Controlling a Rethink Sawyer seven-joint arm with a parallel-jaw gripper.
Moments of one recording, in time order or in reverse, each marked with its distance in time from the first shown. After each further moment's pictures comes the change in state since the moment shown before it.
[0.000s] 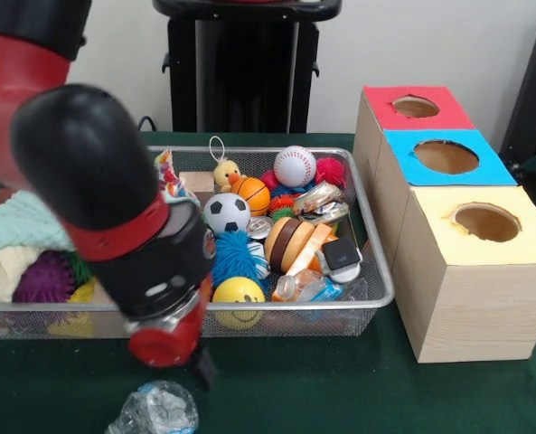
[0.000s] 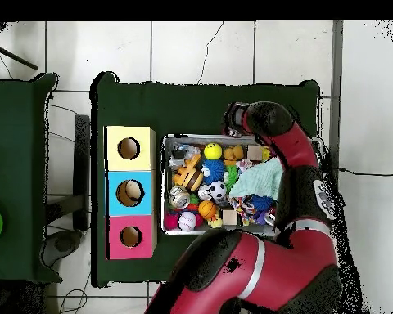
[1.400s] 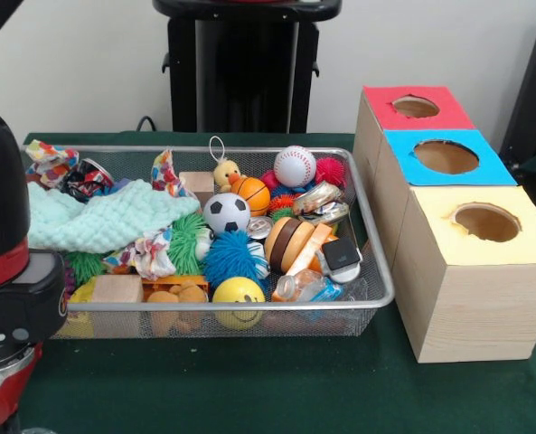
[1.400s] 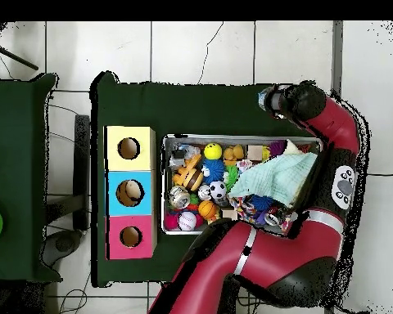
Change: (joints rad) arm -0.039 0.259 -0.276 -0.581 -0.076 0.046 0.000
